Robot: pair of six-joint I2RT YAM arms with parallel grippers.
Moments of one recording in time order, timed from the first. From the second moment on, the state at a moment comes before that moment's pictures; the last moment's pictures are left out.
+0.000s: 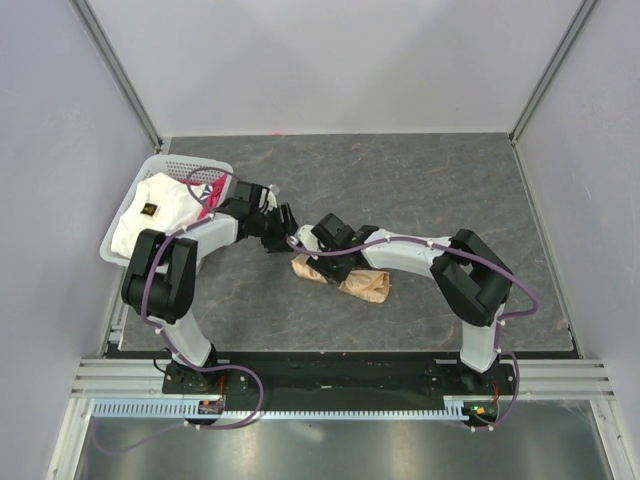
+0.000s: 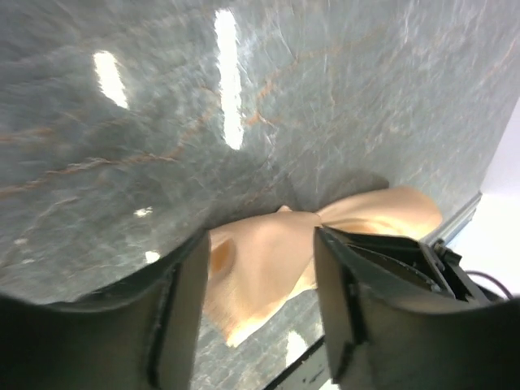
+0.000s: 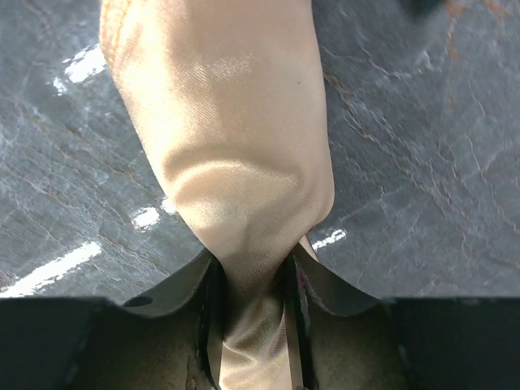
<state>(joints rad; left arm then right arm) -0.29 1.75 1.00 -0.22 0.53 -0.57 0.86 1.89 1.22 -0.41 -0.08 -0.21</state>
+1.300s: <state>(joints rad) -0.14 1.32 1.03 -0.49 0.53 -0.39 0.44 1.78 1.13 -0.35 0.13 0.35</state>
